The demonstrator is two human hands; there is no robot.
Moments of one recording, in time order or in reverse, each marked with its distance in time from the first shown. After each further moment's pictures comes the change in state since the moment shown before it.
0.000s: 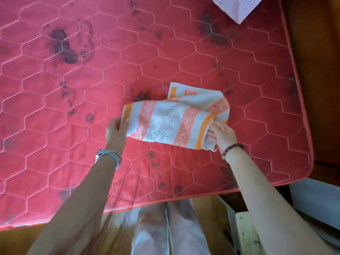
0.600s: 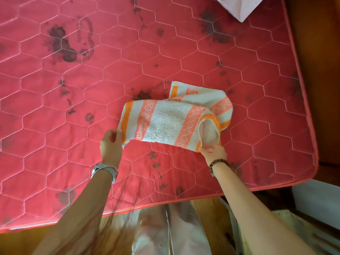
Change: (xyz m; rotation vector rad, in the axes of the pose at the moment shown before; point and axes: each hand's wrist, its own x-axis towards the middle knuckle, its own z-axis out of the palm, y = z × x) left_hand -0.020 -0.029 -0.014 0.041 0.091 -0.029; right_hand -0.015 0.054 0.020 -0.714 0.105 0.076
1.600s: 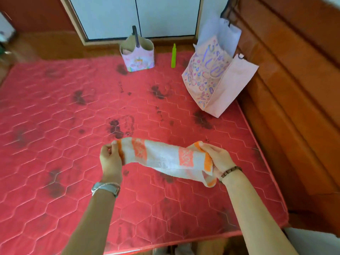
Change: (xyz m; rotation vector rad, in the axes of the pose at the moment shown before) left_hand -0.099 0.238 -0.183 -0.477 0.215 0.183; right_hand -0.215 -0.169 -0.190 0.836 -0.171 -0.352
